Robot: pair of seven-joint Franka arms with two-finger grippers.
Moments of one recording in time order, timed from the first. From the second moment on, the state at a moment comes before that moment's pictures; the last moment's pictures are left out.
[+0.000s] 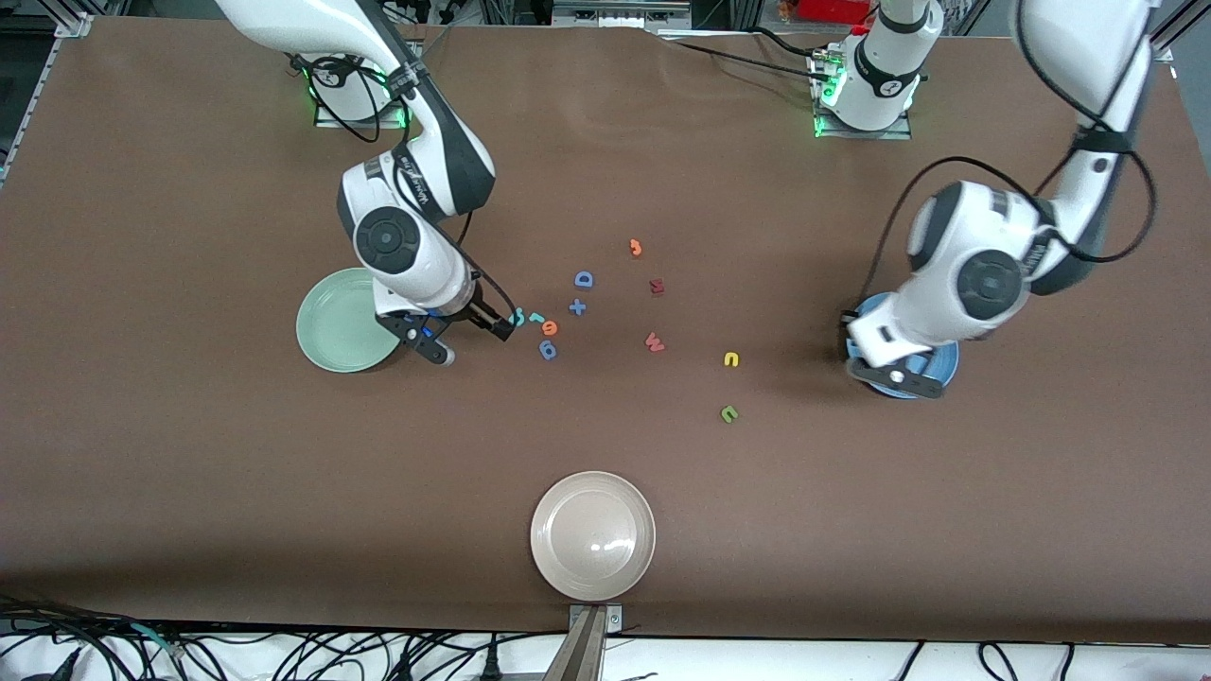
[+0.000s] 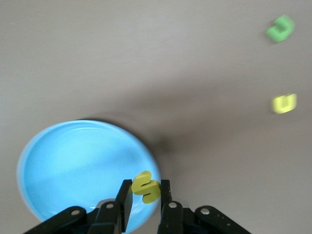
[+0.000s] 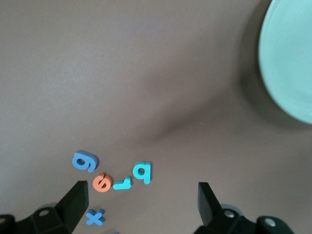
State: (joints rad) left arm 0.13 0.38 -0.29 -1.91 0.13 2.09 0.10; right arm 0.52 0.45 0.01 -1.84 0.12 2.23 1.07
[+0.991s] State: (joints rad) left arm 0.18 0.43 -0.39 -1.91 0.11 2.13 0.15; right arm 0.57 0.54 0.04 -1.94 0.12 2.46 1.19
